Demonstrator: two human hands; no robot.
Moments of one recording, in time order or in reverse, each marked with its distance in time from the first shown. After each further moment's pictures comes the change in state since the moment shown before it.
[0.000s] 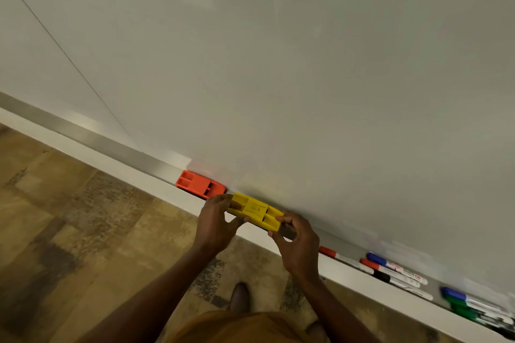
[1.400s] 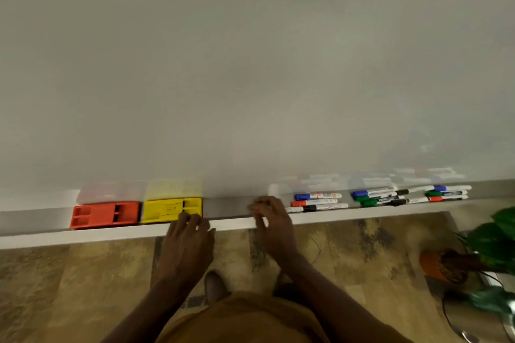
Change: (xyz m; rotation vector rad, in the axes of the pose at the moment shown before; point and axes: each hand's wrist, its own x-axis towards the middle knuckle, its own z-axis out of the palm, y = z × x) left_hand -0.034 0.043 0.053 0.644 -0.185 0.652; right_hand -0.036 0.057 -0.064 -0.361 0.108 0.039
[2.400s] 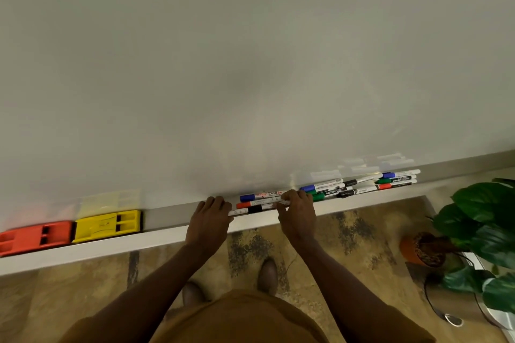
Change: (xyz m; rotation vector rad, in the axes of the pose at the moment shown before) left_hand 0.087 0.161 0.050 -0.097 -0.191 0.203; right_hand -0.001 0.130 -0.136 -0.179 0.070 0.497
